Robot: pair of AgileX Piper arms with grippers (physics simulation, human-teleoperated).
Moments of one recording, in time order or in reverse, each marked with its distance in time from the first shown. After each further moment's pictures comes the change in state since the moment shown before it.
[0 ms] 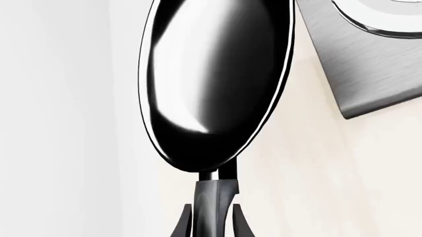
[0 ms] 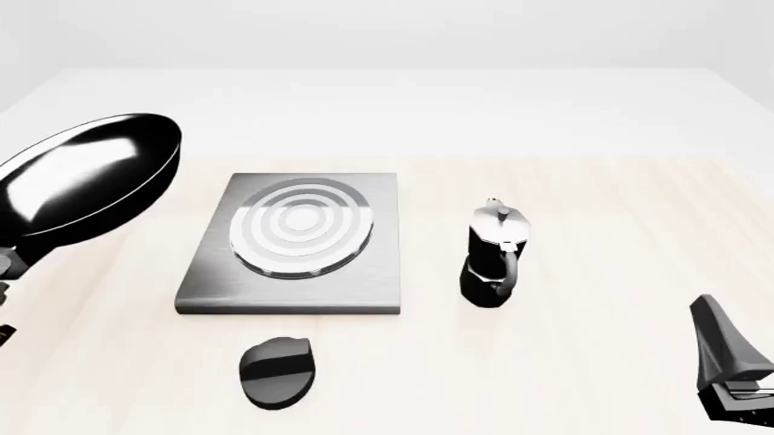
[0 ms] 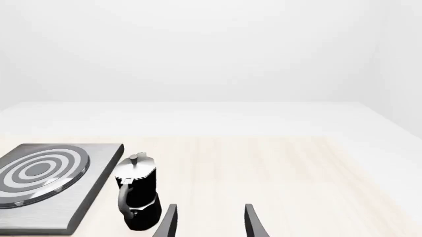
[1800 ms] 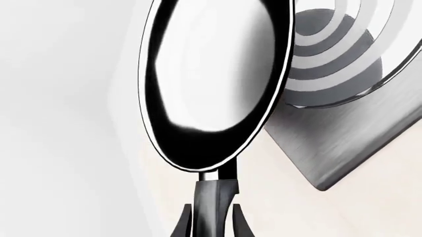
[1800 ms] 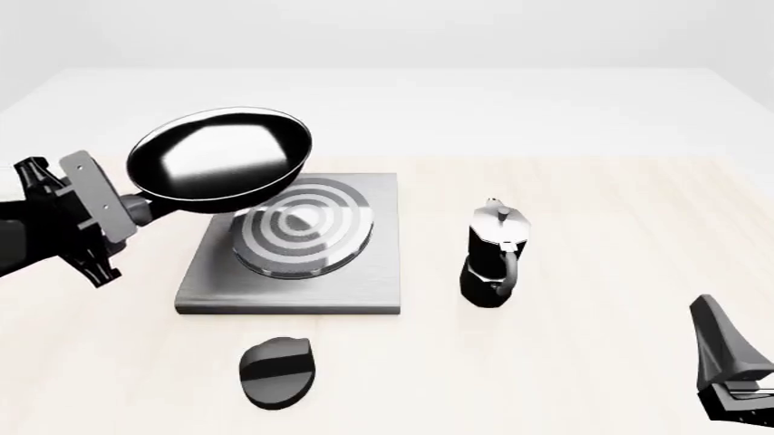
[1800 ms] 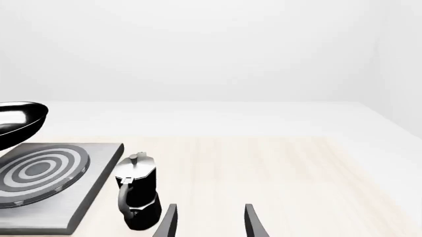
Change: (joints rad) left arm -0.340 0.384 -0.150 -0.254 0.092; right arm 0.001 0.002 0.000 0.000 -0.001
